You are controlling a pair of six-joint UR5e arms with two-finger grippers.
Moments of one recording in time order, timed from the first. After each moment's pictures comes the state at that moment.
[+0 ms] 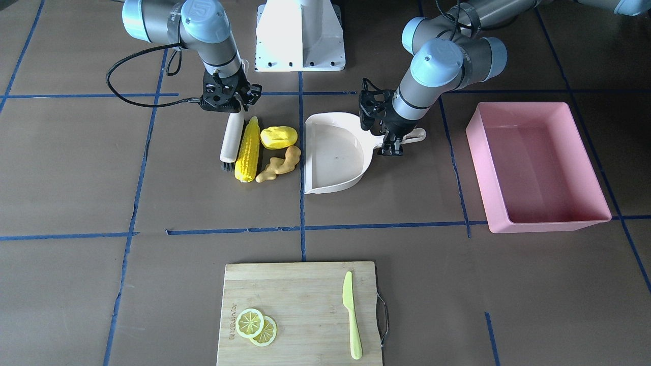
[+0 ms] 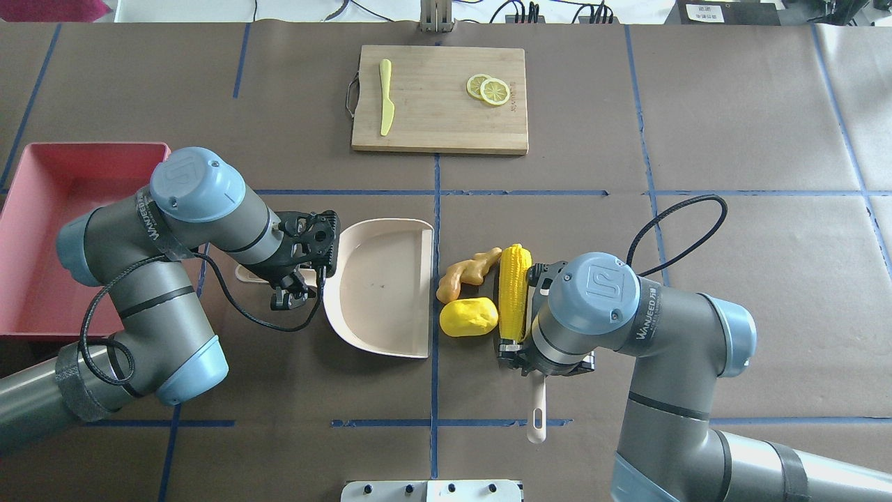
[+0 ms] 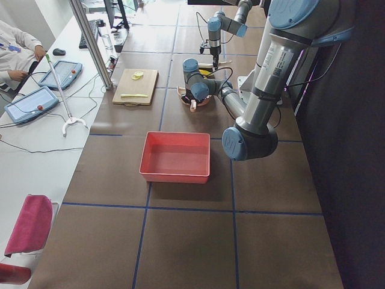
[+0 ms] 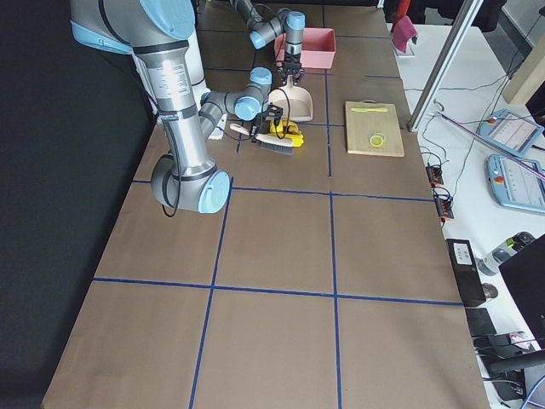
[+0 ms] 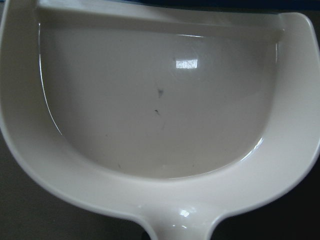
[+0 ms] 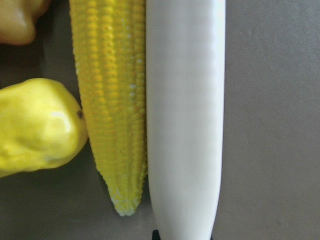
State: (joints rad) left arm -0.60 -2.01 -1.72 -1.81 -2.06 0.39; right arm 0.37 -1.15 1.88 -1.57 1.94 1.44
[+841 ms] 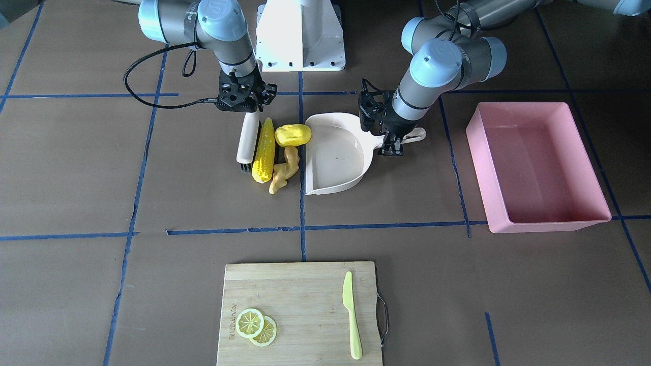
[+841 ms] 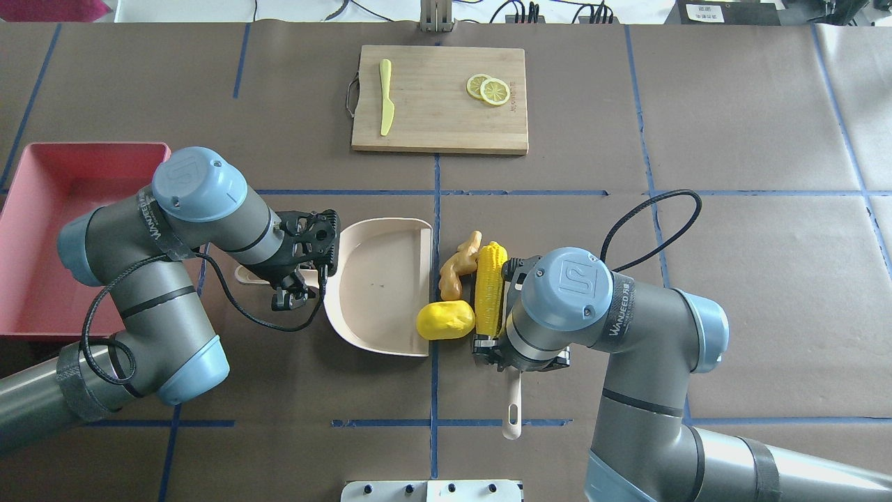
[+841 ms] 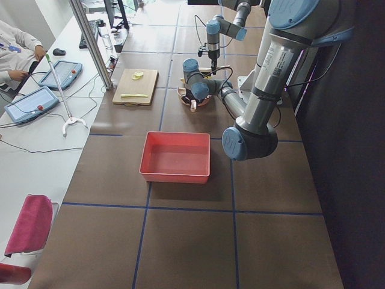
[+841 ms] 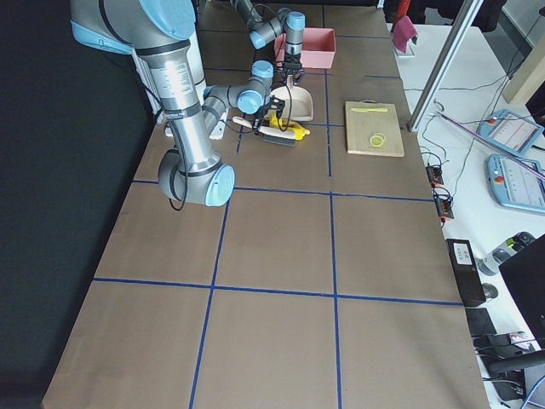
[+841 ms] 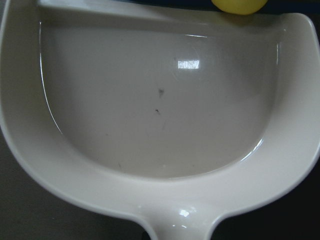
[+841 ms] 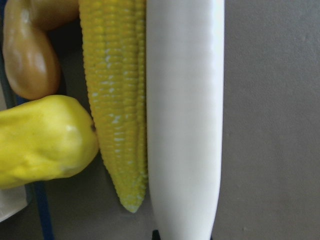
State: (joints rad) left arm -0.60 -2.02 -1.72 -1.79 -2.06 0.38; right arm 0.36 -1.09 1.86 -1.57 1.93 1.45
